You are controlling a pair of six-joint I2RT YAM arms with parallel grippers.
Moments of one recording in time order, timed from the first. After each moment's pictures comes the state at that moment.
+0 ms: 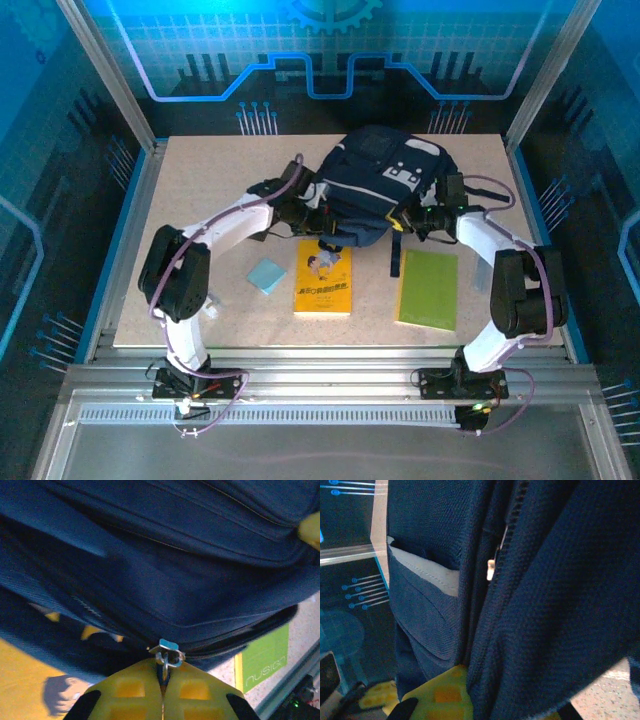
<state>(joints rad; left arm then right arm) -0.46 1.83 1.42 -0.60 0.41 -0.45 0.07 1.63 1.04 -0.31 -0.64 0.89</state>
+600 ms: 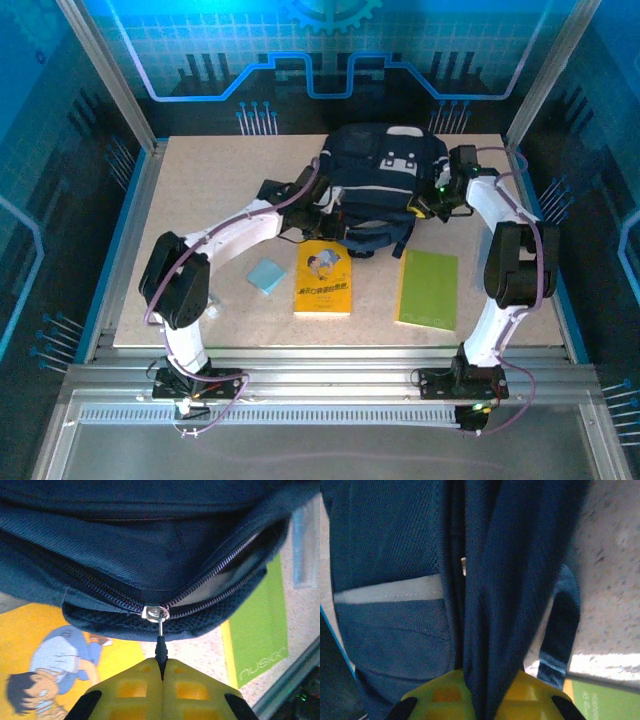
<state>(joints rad) -0.61 1.82 1.44 -0.59 0.35 -0.49 -0.02 1.85 1.42 -0.74 -0.50 0.58</state>
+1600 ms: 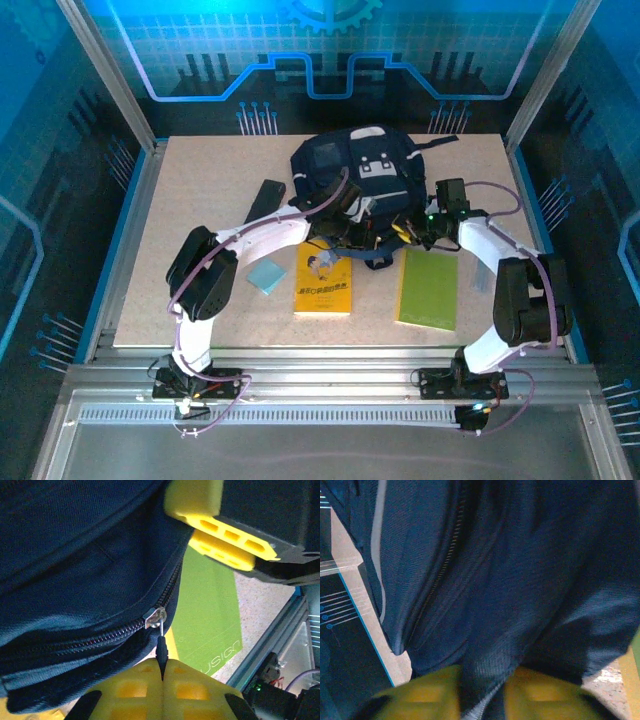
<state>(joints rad) -0.71 1.96 1.53 -0.49 0.45 -0.59 0.09 1.58 0.96 -0.36 -0.52 0.92</state>
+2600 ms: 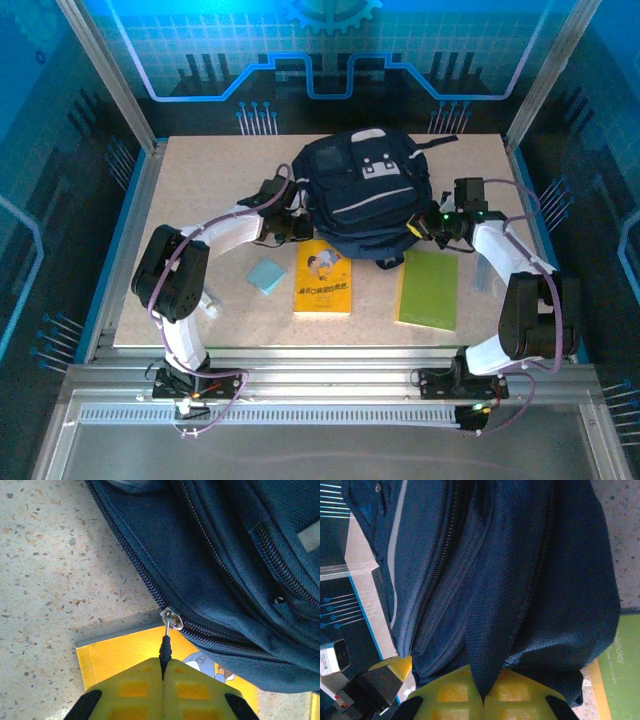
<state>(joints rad) -0.42 1.82 1.22 -0.42 0.24 -0.48 -0.01 1.48 0.97 -0.45 -0.54 0.80</state>
